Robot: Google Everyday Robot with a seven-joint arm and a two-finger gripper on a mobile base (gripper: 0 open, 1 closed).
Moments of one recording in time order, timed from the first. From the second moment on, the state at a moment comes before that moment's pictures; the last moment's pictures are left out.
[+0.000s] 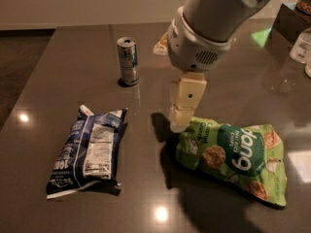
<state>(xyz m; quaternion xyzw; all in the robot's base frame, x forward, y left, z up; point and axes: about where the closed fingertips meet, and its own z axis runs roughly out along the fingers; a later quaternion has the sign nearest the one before) 0.455 -0.028 0.960 -0.75 0.63 0.04 0.20</state>
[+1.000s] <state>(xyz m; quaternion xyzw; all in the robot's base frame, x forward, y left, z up) 0.462 0.060 0.915 -0.80 0.57 0.09 0.17</state>
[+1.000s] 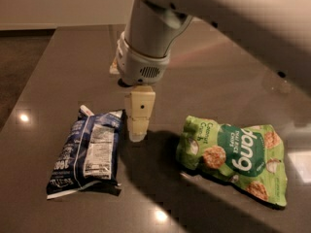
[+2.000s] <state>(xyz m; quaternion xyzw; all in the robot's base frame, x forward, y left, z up) 0.458 0.102 0.865 -0.82 0.54 0.11 0.11</state>
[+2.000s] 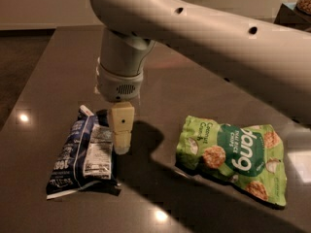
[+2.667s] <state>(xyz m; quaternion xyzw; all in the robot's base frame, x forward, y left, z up) 0.444 0.109 0.861 -0.83 0.53 0.10 0.10</state>
